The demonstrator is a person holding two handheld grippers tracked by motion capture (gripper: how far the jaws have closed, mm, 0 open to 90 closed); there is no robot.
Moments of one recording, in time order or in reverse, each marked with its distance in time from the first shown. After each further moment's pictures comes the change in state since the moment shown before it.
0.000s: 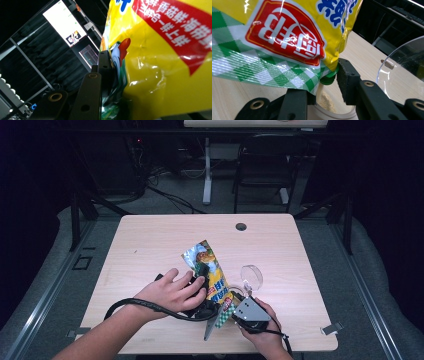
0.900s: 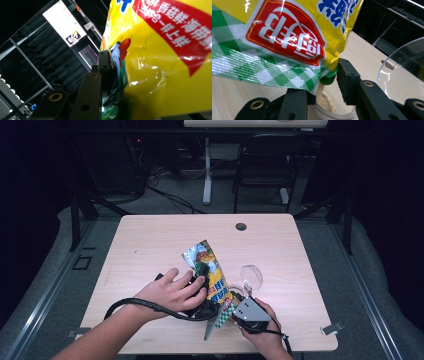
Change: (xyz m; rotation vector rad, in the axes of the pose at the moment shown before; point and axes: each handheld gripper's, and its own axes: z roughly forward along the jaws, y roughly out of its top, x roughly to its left) left arm 0.002 0.000 -0.001 0.011 -0.004 0.014; right arm 0.000 0.001 -0.001 0.001 0.001 -0.007
